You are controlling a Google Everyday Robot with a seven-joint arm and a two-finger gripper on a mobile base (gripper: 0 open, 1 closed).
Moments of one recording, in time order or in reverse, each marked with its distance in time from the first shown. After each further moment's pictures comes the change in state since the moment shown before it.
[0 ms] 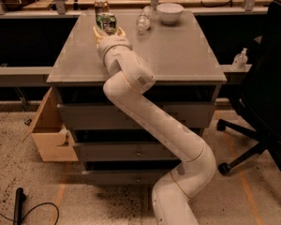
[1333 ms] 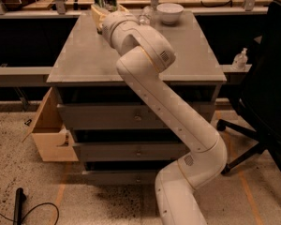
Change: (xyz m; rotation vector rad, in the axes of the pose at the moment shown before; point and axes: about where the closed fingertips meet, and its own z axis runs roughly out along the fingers) arm -0.072 0.009 -0.016 -0.125 -0.007 -0.022
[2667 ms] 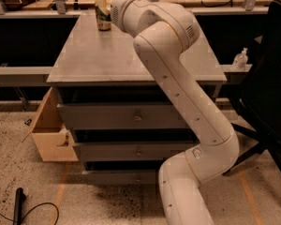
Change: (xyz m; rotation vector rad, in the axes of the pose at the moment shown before) arm -0.049 0.000 -0.017 -0.094 0.022 0.001
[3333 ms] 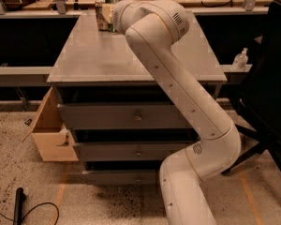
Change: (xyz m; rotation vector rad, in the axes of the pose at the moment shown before) arm 0.049 -0.032 0.021 0.141 0.208 0.055
